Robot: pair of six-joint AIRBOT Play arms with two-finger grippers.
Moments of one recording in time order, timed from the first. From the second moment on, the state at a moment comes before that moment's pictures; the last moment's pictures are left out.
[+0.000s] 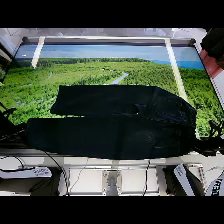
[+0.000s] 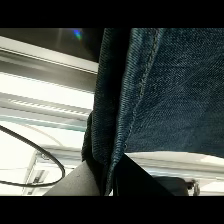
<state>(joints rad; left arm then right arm) 0.66 -1.46 1.08 1.64 -1.61 -1.27 -0.88 -0.88 0.47 -1.50 1.18 1.19</state>
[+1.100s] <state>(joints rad) 0.66 -1.45 1.08 1.60 -1.58 -1.24 -0.88 -1.00 0.48 -1.43 0.92 1.30</state>
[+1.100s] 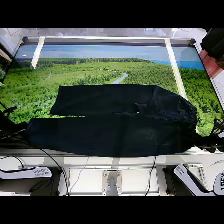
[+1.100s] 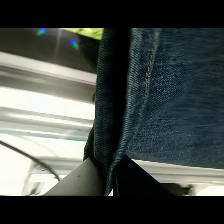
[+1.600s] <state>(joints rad) 0.68 -1.03 1.08 1.38 -1.52 -1.21 -0.90 -0.90 0.88 -1.40 1.04 1.31</state>
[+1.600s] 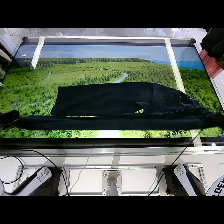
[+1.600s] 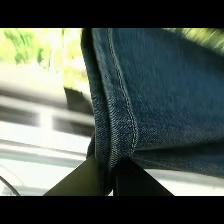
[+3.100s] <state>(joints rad) 0.11 -1.76 1.67 1.19 -1.68 -1.46 -0.90 -1.14 1.30 -1.83 1.23 1.41</state>
